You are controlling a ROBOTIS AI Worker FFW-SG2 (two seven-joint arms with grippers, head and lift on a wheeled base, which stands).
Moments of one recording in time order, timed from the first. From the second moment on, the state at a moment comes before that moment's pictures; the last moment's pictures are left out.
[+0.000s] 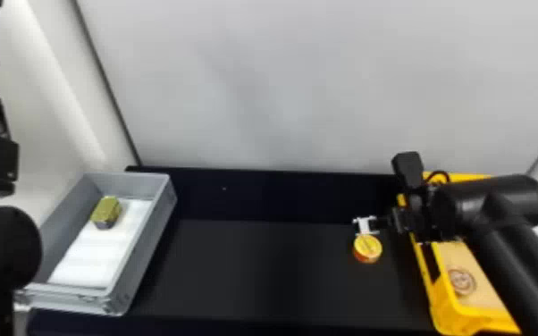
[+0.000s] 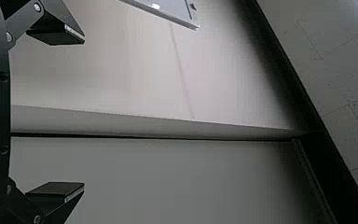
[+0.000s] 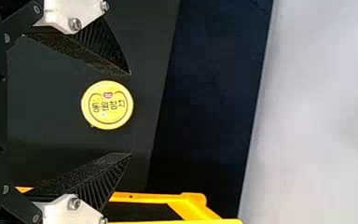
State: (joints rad) left arm -0.11 0.13 0.24 -2.20 0.02 0.10 0.29; right arm -0.52 -0.21 0.25 -1.20 -0.26 1.12 0.00
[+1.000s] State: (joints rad) left arm -0.10 0.14 0.24 -2.20 0.02 0.07 0.28; right arm -0.52 -0.15 0.26 -0.95 -0.03 0.88 0.16
